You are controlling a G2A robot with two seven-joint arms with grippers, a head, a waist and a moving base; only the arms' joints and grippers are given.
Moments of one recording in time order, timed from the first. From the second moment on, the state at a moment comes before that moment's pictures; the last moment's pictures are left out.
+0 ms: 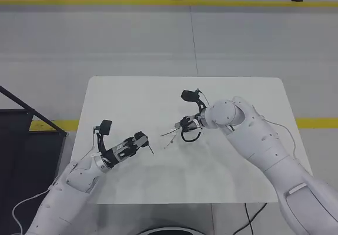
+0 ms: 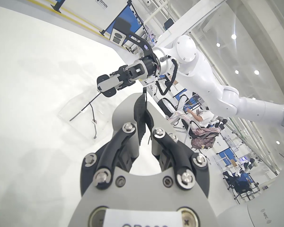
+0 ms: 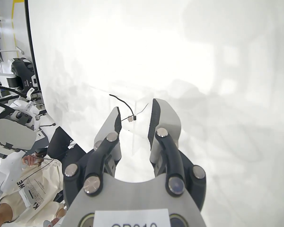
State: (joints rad) left arm 1.26 -1.06 -1.24 -1.37 0.10 -0.91 -0.38; right arm -0.39 -1.33 0.61 -0.93 -0.17 0.06 1.00
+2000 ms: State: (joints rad) left arm 1.26 -1.06 -1.24 -1.37 0.10 -0.91 -0.38; right arm -0.44 -1.35 0.71 -0.91 -0.24 0.00 1.04
